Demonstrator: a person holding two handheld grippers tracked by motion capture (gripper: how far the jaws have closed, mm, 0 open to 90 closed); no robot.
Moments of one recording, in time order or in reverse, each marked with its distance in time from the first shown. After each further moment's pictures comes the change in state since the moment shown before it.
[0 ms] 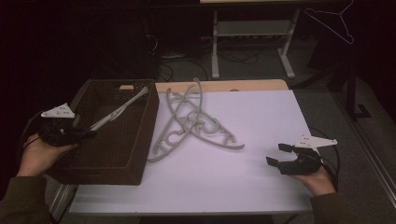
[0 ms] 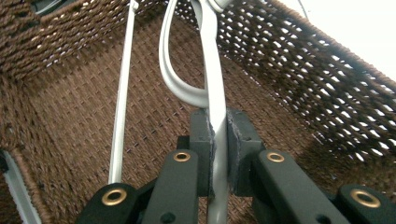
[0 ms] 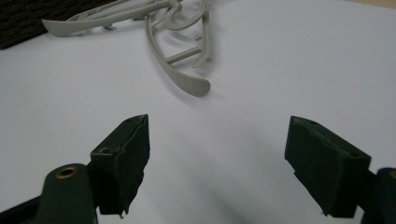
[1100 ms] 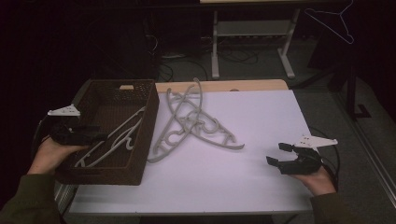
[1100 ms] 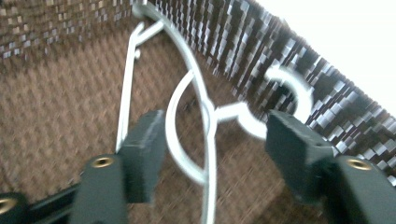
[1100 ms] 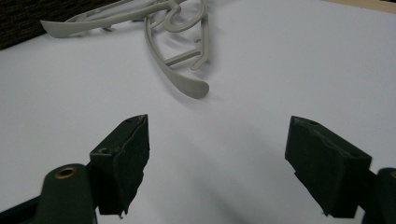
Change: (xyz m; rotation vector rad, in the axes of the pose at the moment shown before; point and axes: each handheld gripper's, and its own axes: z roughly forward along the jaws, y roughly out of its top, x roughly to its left) left arm 0.006 -0.005 0.026 -0.081 -0.086 -0.137; right arm 0.001 0.001 -0.001 -0.002 -0.007 -0.003
